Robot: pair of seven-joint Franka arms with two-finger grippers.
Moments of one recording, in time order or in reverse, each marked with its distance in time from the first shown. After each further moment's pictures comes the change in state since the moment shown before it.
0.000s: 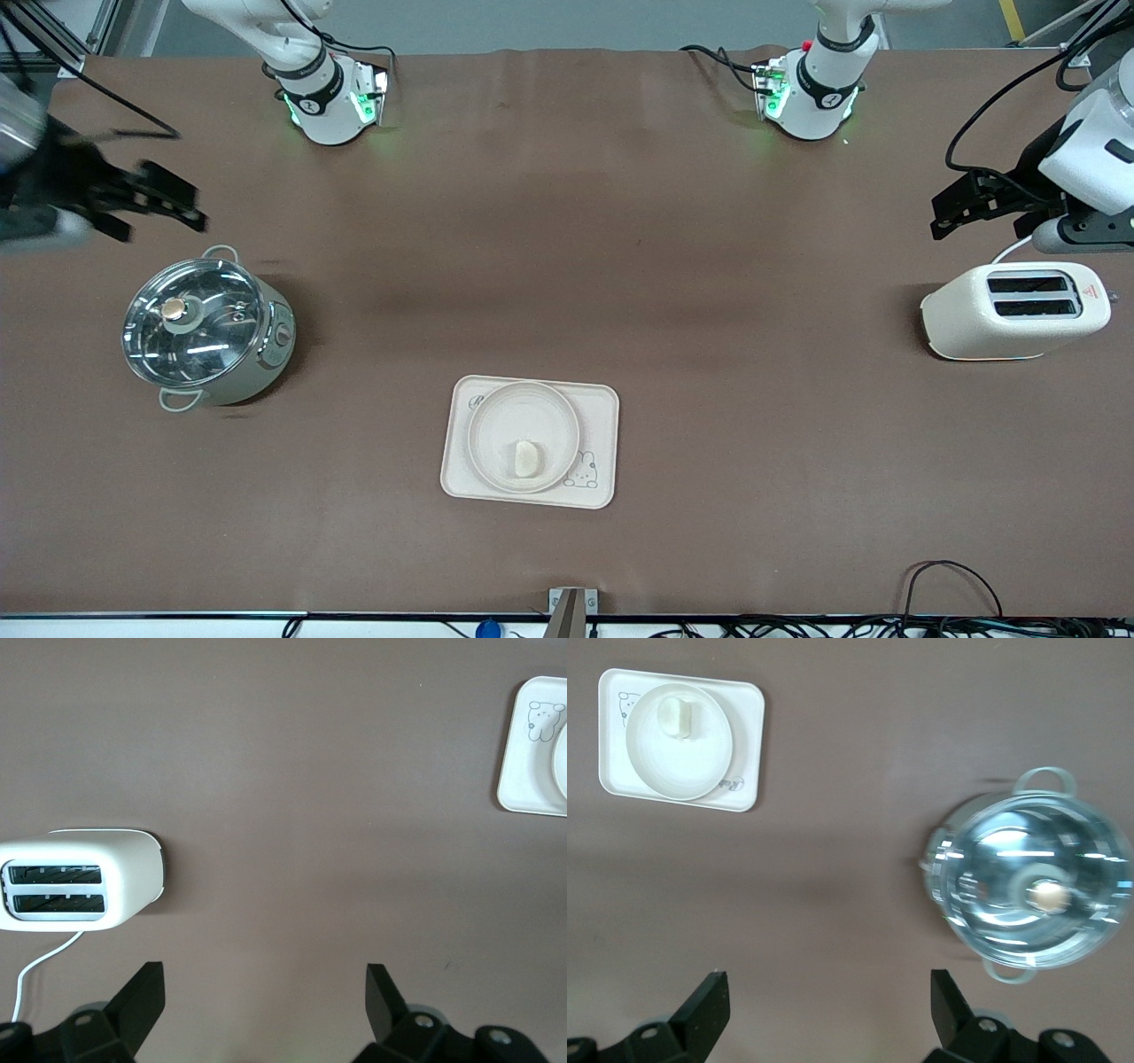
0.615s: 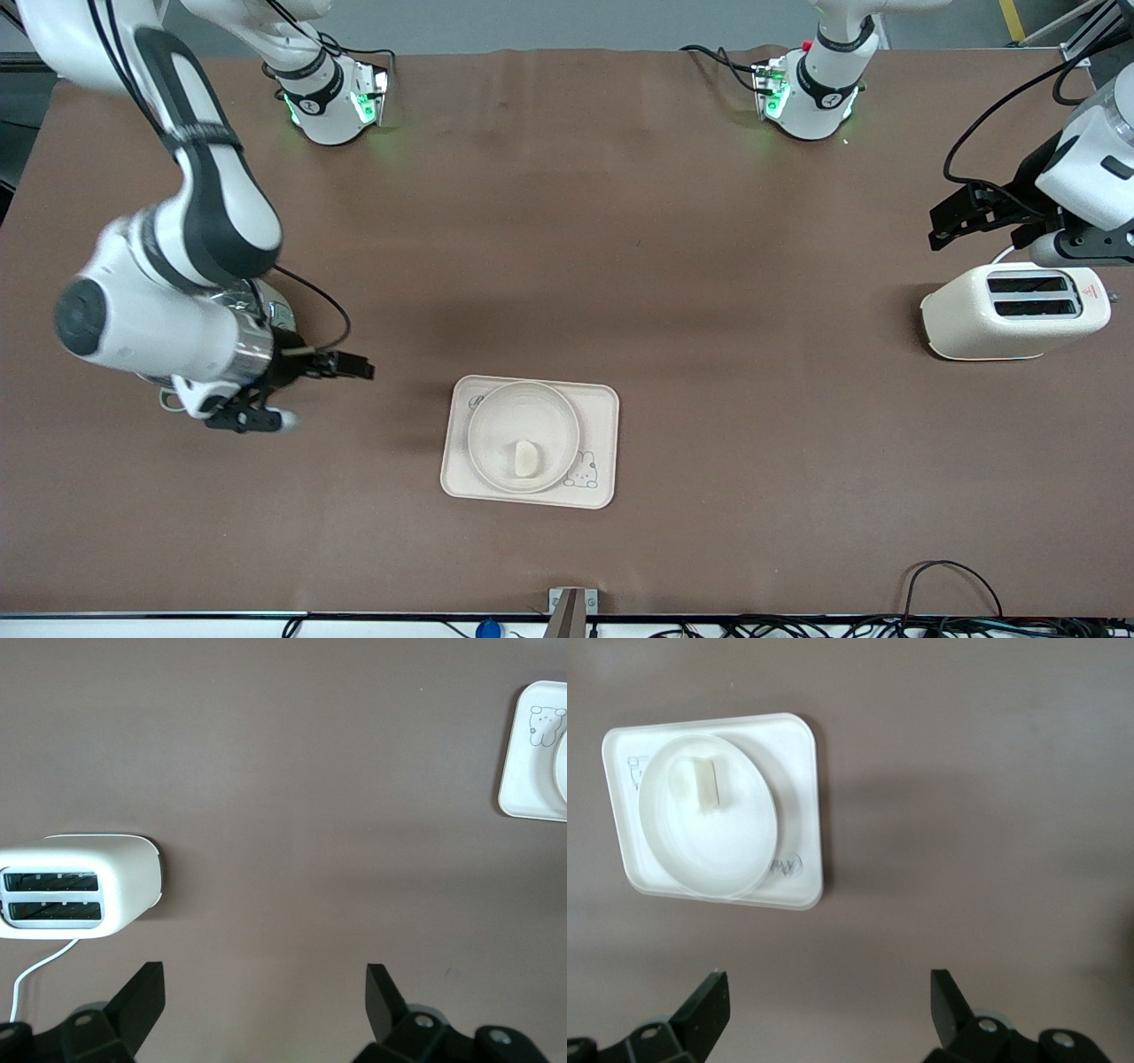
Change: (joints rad) left arm 0.000 0.022 0.000 0.011 0.000 0.012 0.000; right arm 0.027 0.446 0.083 -0.021 0.137 0.478 0.132
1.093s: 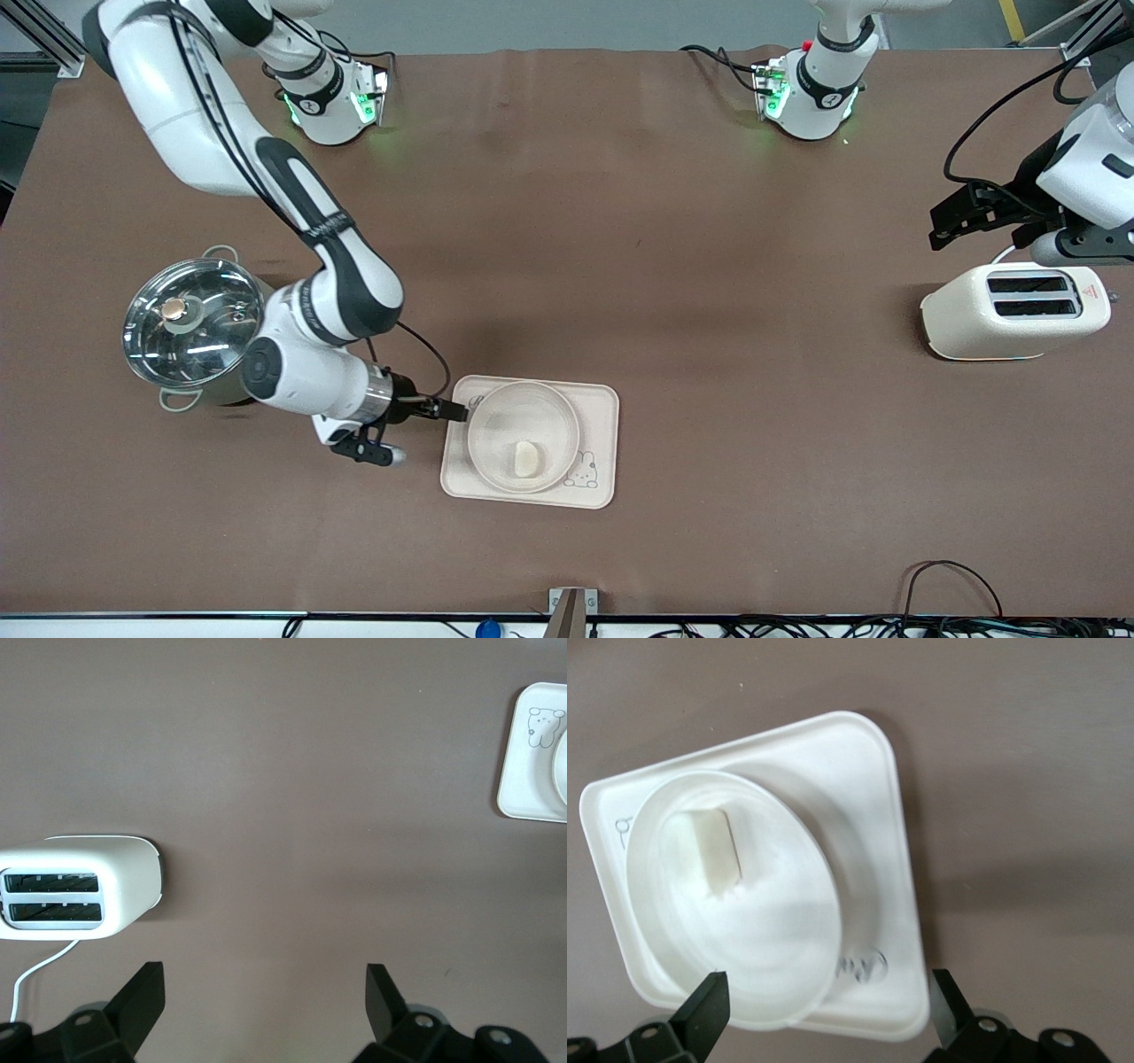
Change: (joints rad) left arm -0.001 0.000 0.000 0.002 0.000 0.000 0.000; right arm 0.125 0.283 0.036 0.084 0.003 0.324 0.150
